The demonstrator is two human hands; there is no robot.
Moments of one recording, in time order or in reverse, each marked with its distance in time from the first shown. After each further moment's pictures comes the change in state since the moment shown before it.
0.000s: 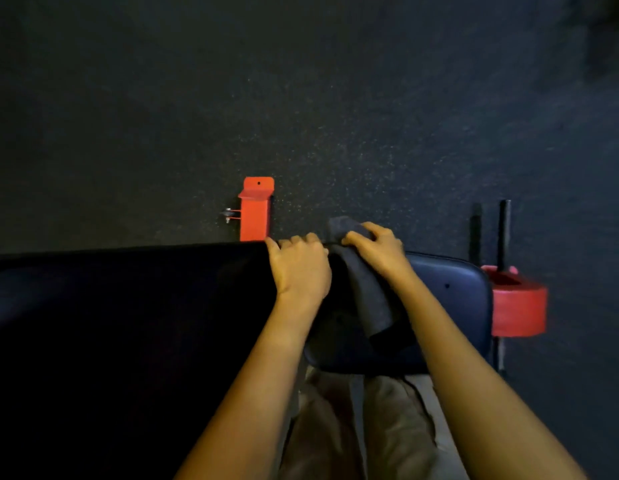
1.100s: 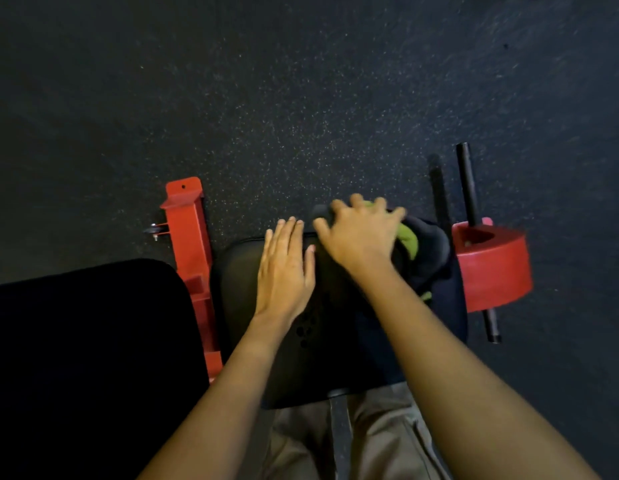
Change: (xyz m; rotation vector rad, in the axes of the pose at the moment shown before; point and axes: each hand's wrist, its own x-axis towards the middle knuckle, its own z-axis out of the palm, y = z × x) left_hand 0.048 0.100 0.144 -0.469 0.272 0.412; right_hand 0.074 0.103 -0.039 -0.960 0.334 -0.066
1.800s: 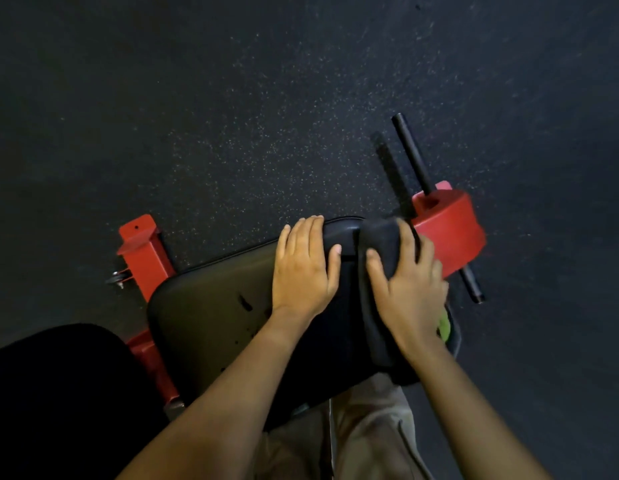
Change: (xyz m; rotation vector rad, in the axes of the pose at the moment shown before) left_hand 0.018 0.089 0.055 0.134 0.059 0.344; right_hand -0.091 0.114 0.062 0.600 0.320 0.487
